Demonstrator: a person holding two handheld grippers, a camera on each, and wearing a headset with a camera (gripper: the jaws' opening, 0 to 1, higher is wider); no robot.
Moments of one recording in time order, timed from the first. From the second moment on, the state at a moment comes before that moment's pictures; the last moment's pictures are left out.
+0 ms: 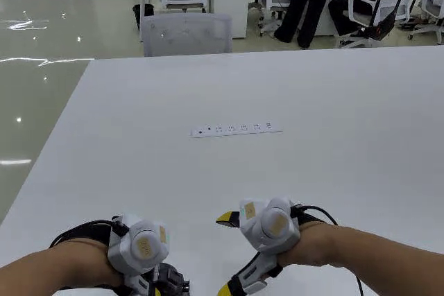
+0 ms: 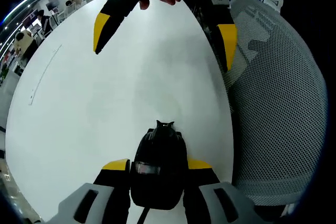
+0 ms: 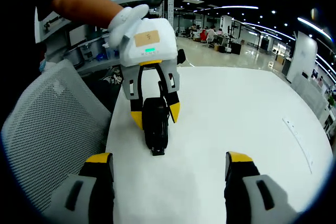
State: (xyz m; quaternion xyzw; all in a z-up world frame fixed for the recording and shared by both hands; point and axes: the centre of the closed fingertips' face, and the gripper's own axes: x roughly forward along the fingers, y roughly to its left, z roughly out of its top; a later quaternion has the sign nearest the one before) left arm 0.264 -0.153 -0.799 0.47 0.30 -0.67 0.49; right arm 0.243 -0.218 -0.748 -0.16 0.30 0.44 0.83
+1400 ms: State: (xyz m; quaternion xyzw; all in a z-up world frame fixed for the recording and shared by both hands) left arm 0.265 -0.154 -0.798 0.45 0.30 -0.66 0.52; right arm 0.248 -0.171 -0.824 -0.22 0.36 0.46 0.78
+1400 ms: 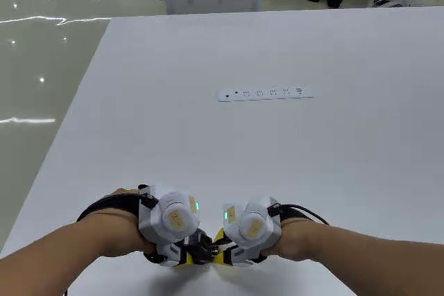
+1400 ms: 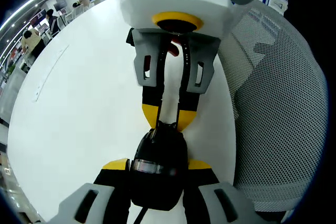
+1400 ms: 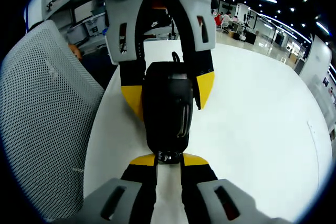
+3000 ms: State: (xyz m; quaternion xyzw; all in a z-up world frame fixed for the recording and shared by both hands) left arm 0.267 -0.150 -0.796 0.44 0.29 -0.66 0.53; right arm 0.250 -0.171 -0.821 -0.22 0.36 0.48 0.77
